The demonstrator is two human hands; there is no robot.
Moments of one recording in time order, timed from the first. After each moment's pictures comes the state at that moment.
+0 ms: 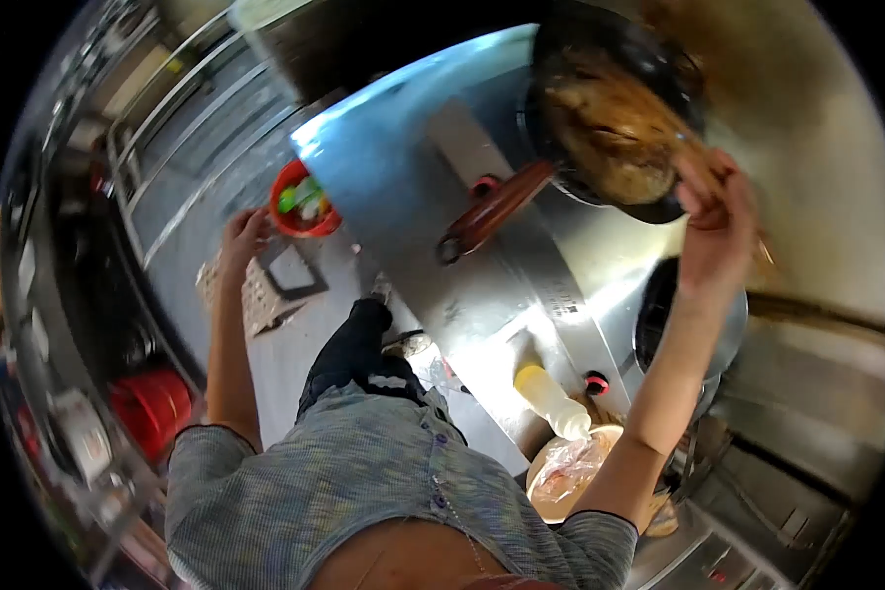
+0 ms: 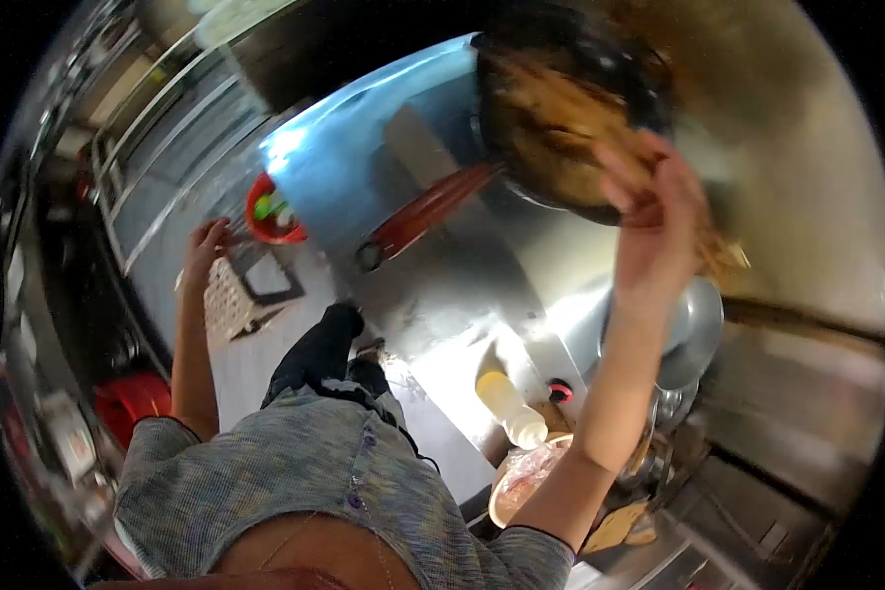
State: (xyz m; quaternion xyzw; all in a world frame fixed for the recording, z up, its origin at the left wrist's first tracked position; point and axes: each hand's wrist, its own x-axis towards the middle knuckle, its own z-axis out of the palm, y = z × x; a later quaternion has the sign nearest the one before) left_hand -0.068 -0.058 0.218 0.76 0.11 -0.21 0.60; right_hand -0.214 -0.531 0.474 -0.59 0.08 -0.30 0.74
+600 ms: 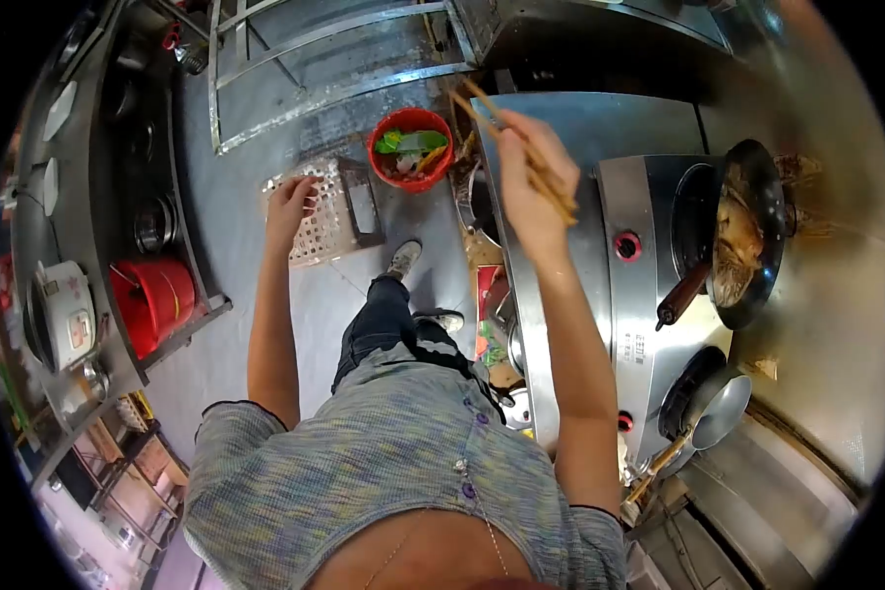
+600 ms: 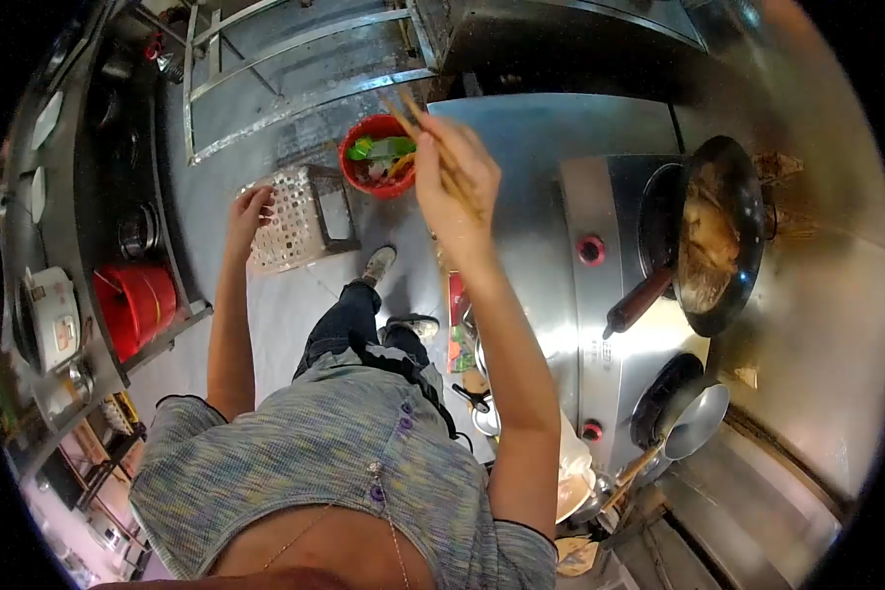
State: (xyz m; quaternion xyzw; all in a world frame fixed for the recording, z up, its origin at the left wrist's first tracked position) left_hand -0.092 0.122 0.179 0.71 0.25 -0.09 0.65; right_hand -0.056 -0.182 0.356 -0.79 -0.06 -0.12 0.60
